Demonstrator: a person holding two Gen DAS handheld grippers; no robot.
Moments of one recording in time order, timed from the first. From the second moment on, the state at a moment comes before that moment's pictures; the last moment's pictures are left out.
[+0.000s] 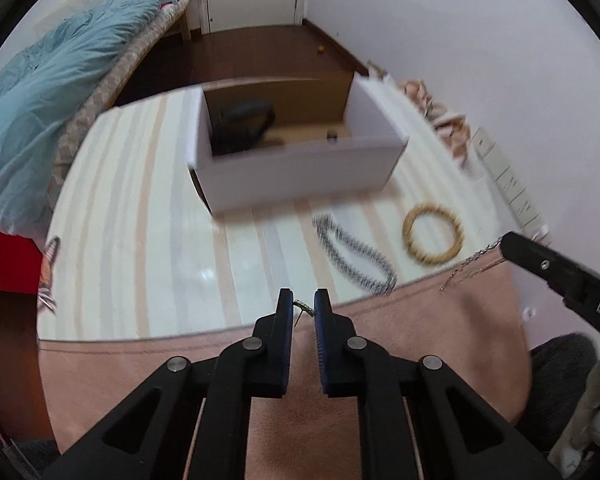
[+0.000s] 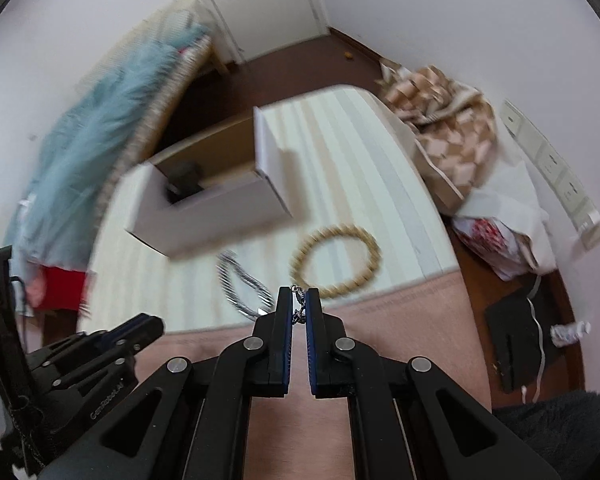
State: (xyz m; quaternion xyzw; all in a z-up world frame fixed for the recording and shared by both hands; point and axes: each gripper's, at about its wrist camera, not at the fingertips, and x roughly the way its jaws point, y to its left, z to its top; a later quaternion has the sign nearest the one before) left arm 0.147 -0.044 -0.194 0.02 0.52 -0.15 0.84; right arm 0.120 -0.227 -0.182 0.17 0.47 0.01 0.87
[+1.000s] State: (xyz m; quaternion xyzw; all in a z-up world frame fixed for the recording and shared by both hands) left arm 0.340 -0.033 -0.151 -0.05 0.55 -0.18 0.82; right arm 0.318 -0.201 -0.178 0.21 0.52 0.13 0.82
